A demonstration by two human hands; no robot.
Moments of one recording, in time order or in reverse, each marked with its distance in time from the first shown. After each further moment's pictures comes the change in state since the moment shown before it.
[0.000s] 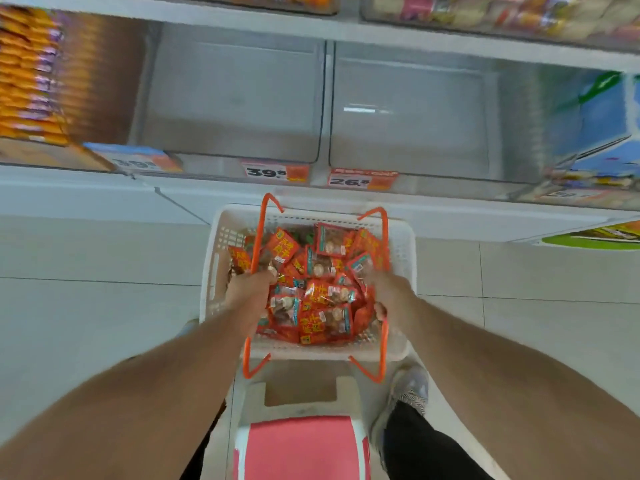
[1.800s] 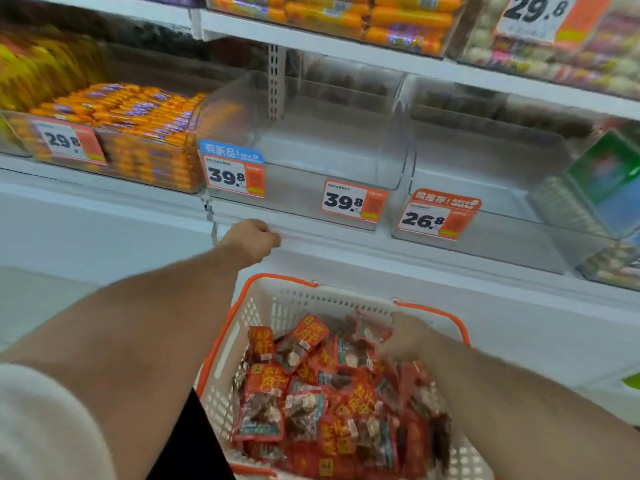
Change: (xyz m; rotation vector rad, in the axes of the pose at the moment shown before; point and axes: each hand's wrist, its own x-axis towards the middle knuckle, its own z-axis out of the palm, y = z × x) left_hand 0.148 0.051 -0.085 0.295 0.086 0.820; right_hand 0.070 -0.008 0.088 -1.194 0.173 -0.684
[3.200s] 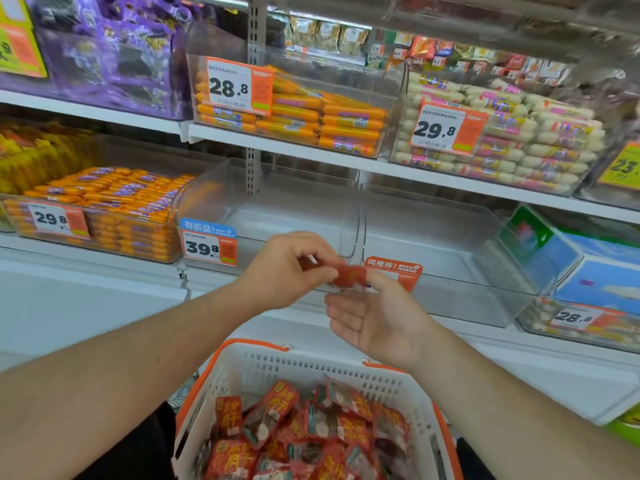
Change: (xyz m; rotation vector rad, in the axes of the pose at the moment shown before) left_hand -0.095 0.133 -0.010 -0.265 0.006 1.065; right_hand -0.118 -0.049 -0.109 1.596 -0.145 -0.226
